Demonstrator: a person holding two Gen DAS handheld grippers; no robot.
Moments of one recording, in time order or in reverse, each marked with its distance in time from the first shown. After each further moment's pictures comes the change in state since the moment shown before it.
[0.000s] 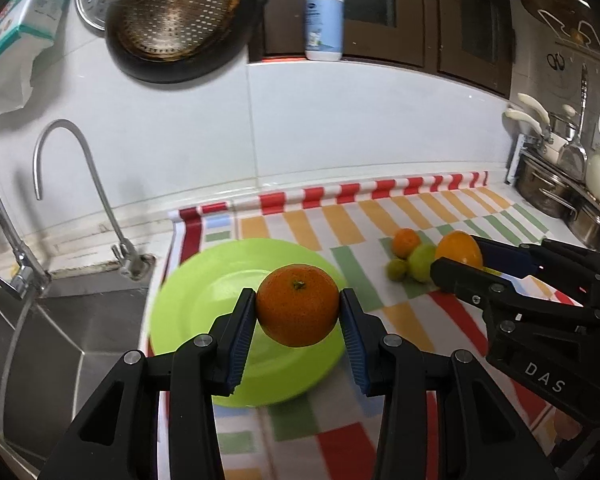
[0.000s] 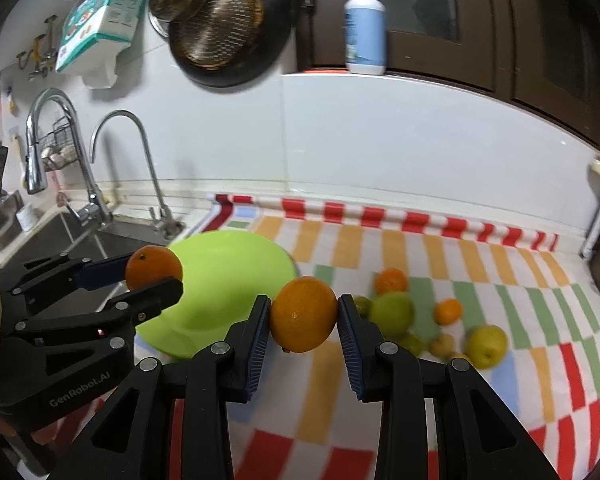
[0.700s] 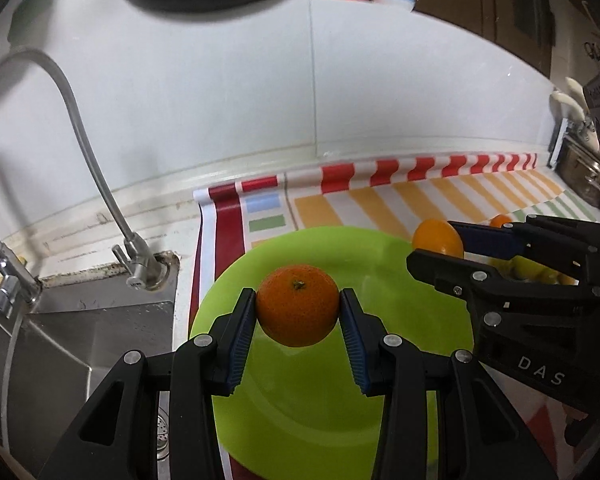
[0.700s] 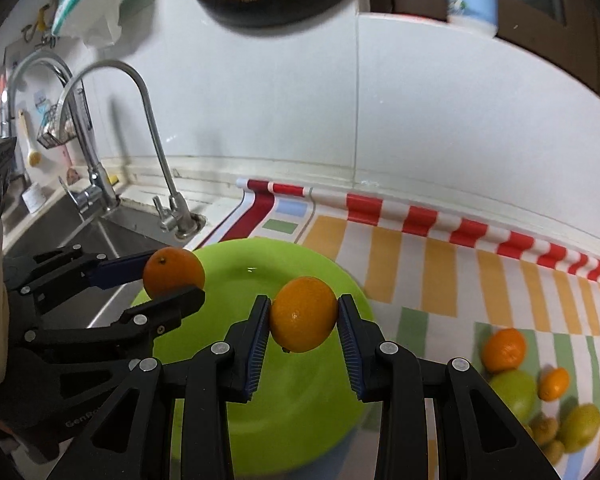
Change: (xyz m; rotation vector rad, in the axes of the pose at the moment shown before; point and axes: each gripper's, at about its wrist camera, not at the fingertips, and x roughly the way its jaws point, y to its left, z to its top) left arm 0.103 0.078 0.001 0.010 0.098 0.027; right arm 0.135 0.045 0.034 -0.061 0.100 0.114
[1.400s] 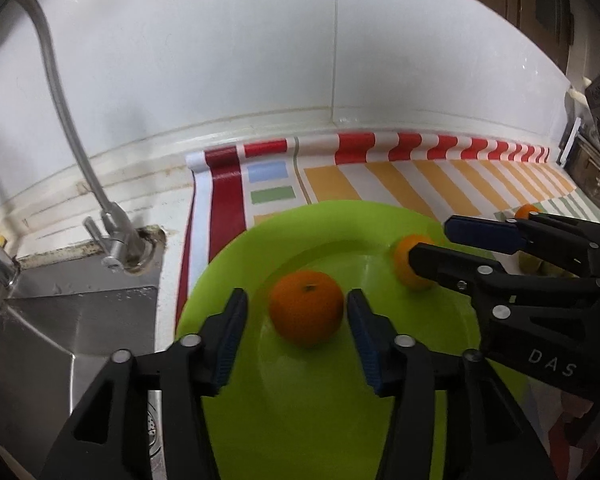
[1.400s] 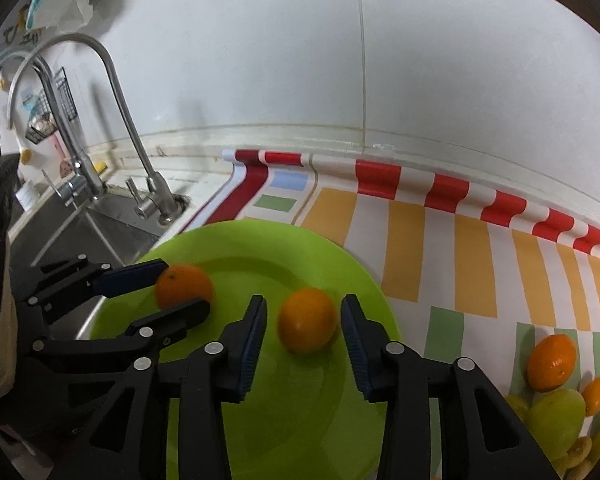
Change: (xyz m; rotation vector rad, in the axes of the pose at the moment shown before) left arm 0.033 0.009 0.001 -0.040 0.067 -0.029; right arm 0.047 -0.007 0.000 0.032 0.076 0.034
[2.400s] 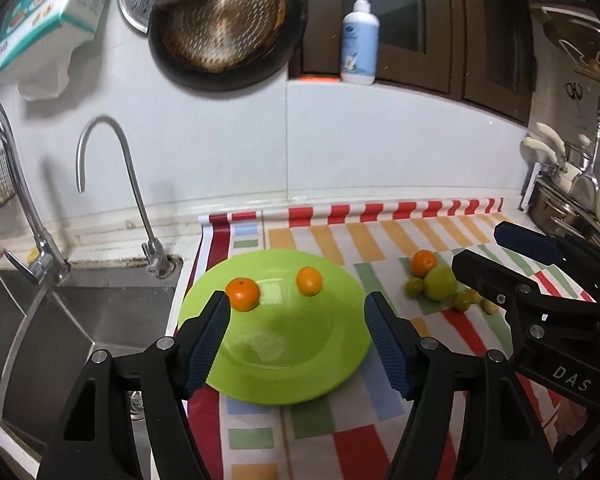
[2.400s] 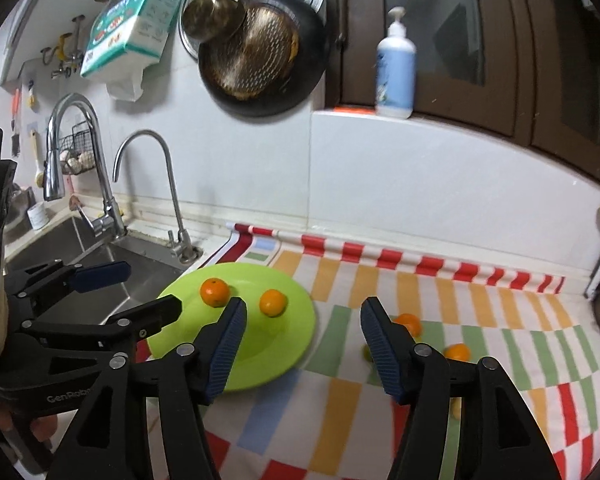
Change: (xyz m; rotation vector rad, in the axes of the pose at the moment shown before) left arm -0.162 -0.079 -0.025 -0.047 -0.218 0.043; right arm -0.198 -0.002 -0.053 -0.047 -0.283 -0.145
